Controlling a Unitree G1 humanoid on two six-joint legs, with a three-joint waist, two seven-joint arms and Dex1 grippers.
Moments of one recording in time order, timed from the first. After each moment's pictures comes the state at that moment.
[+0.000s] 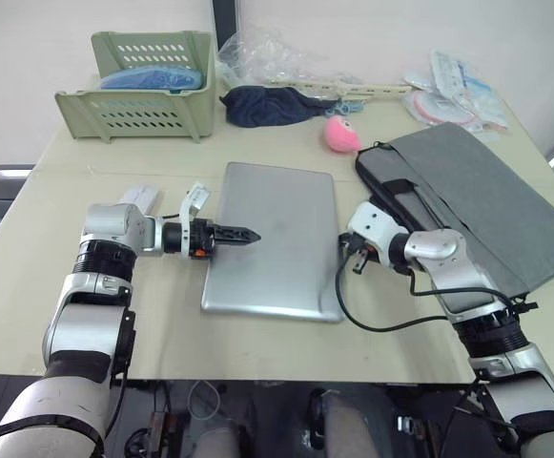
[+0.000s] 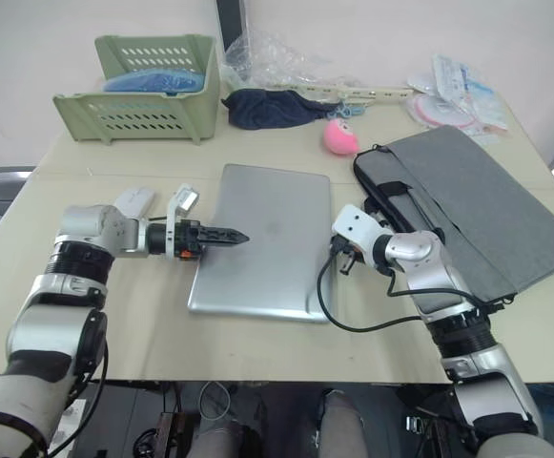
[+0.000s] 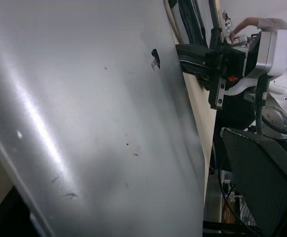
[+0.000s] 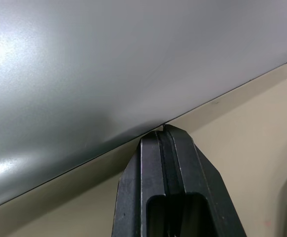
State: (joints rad) left arm -1.01 0.51 -0.01 0.76 -0.39 1.25 -1.12; right arm -0.60 -0.56 0.23 0.11 -0.09 0.43 0.83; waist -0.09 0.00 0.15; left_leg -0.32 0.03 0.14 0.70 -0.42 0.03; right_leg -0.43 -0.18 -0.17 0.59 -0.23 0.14
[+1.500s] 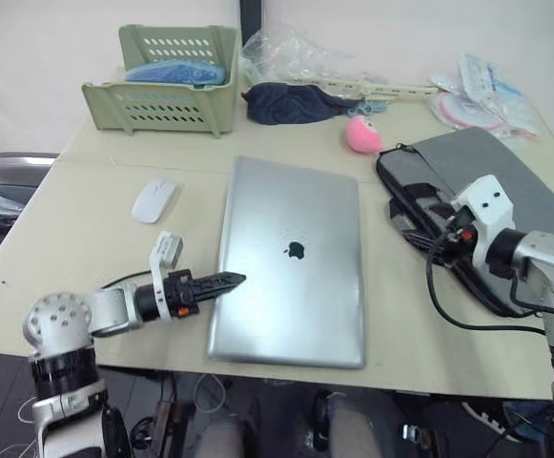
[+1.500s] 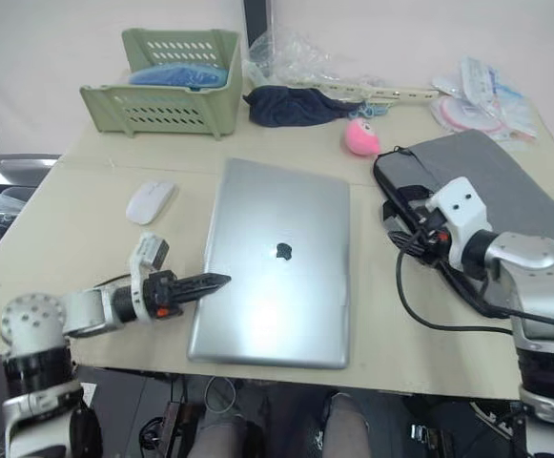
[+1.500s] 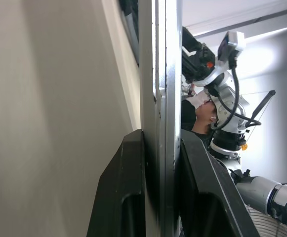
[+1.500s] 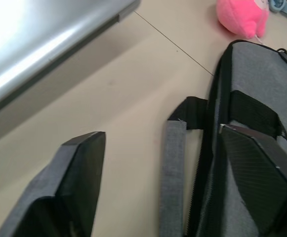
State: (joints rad) left arm -0.32 0.35 0.54 -0.14 -1.26 1.62 -0.36; right arm -0.37 -0.83 -0.22 -0.16 0.19 0.64 0.84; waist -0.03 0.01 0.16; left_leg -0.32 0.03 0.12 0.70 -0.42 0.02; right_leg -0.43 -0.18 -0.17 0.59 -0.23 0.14
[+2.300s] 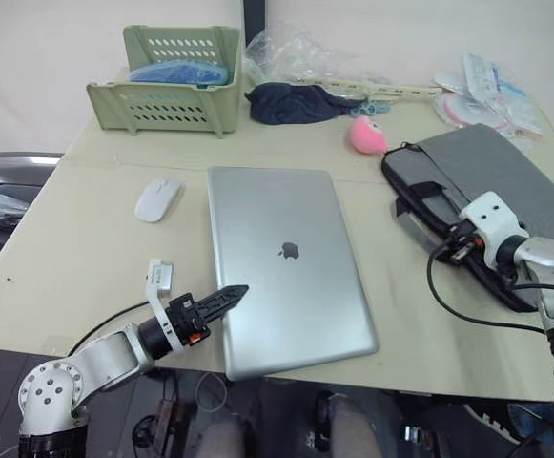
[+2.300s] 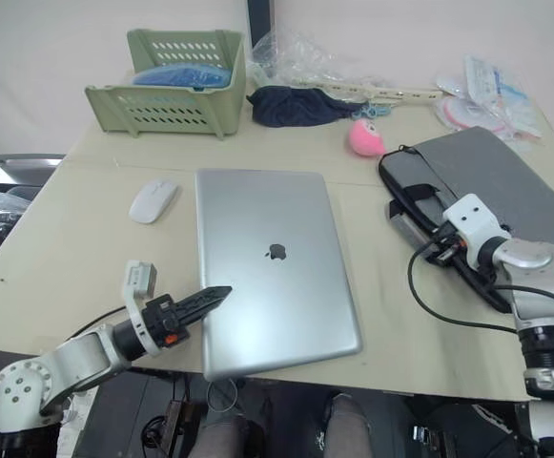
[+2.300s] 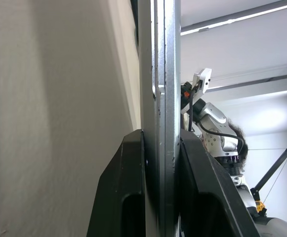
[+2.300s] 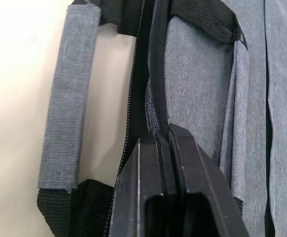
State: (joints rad) left arm 0.01 0.48 0.26 -0.34 -1.82 1.08 0.10; right arm -0.48 -0.84 -0.08 0.33 0.01 0.34 0.73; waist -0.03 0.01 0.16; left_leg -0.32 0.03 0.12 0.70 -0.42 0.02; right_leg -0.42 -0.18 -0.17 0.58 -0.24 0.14
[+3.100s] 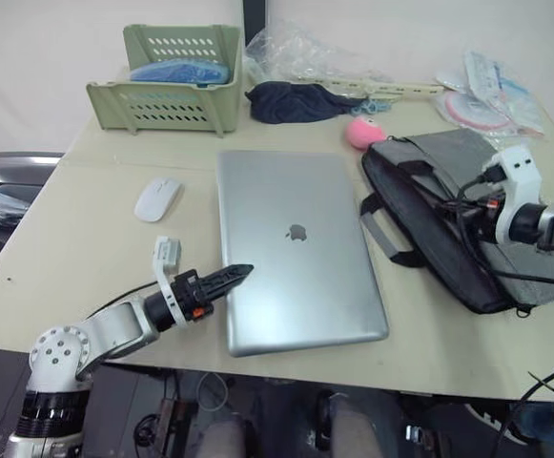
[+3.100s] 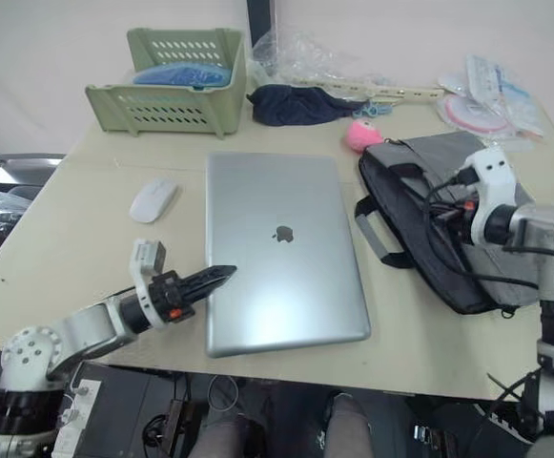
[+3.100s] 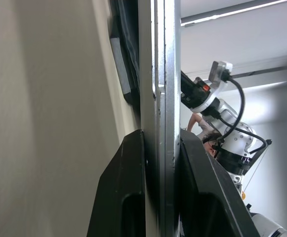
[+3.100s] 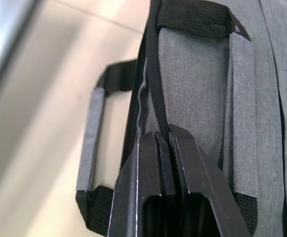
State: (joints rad) left arm -0.21 0.56 0.14 -0.12 -1.89 1.07 0.06; right arm -0.67 -0.85 -0.21 -0.02 0.38 1.10 0.75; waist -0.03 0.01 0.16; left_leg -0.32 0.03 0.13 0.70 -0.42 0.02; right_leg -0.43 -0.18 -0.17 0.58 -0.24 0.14
